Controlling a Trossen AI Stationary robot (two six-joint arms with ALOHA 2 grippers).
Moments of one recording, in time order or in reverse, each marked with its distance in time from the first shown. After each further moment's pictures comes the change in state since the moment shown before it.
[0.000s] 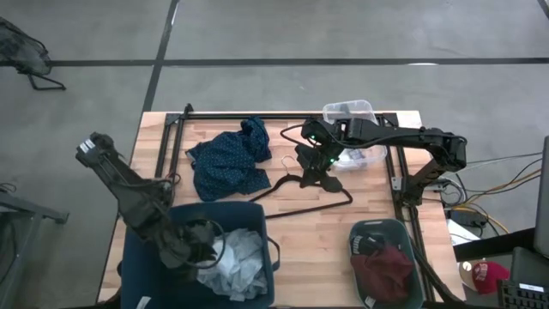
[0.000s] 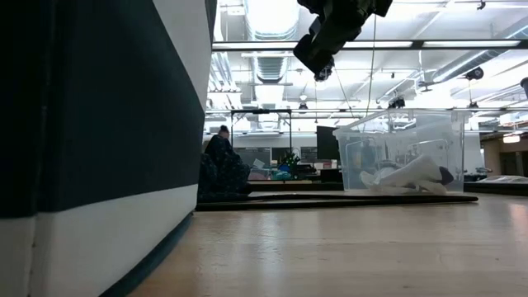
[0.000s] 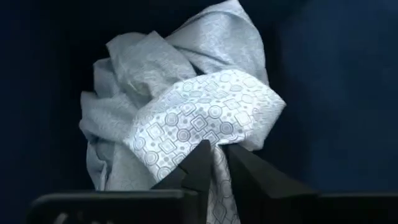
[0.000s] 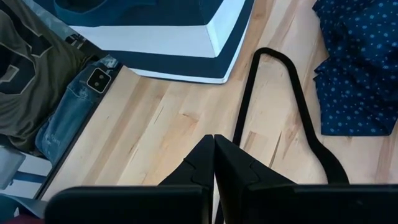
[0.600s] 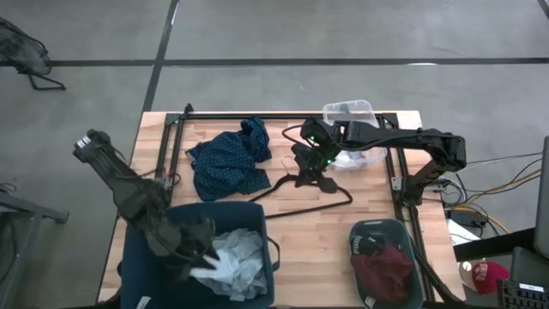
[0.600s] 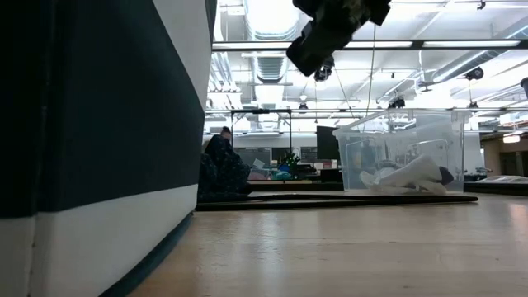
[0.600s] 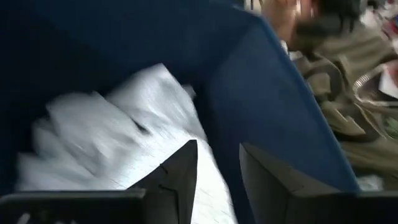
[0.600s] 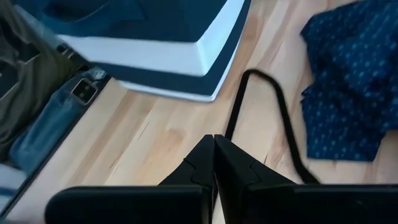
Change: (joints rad) left arm 0.029 -0.080 -0.025 0.227 0.071 0.112; right arm 0.000 0.000 -0.059 0.154 0.000 -0.003
